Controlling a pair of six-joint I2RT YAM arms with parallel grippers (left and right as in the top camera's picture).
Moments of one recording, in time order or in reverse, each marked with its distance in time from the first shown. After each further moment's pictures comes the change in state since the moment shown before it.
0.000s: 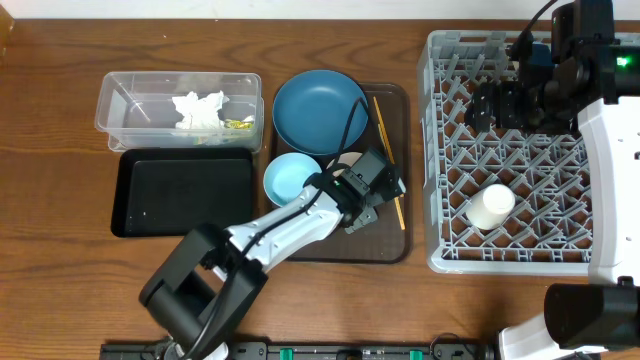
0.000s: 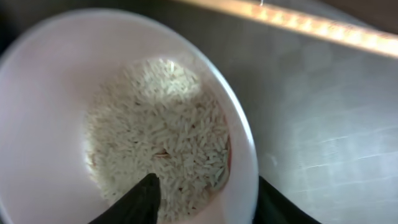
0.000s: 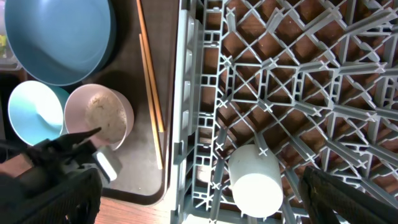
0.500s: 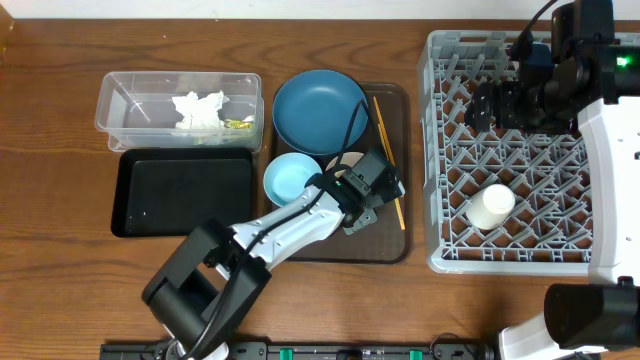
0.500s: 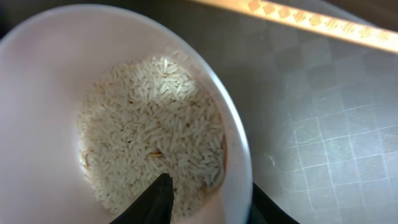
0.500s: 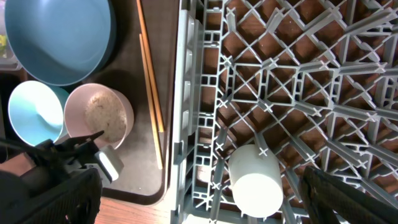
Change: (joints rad) left arm -0.001 -0.008 0.000 -0.002 -0.003 -0.006; right arm 0.000 0.000 0.000 0.000 0.000 0.000
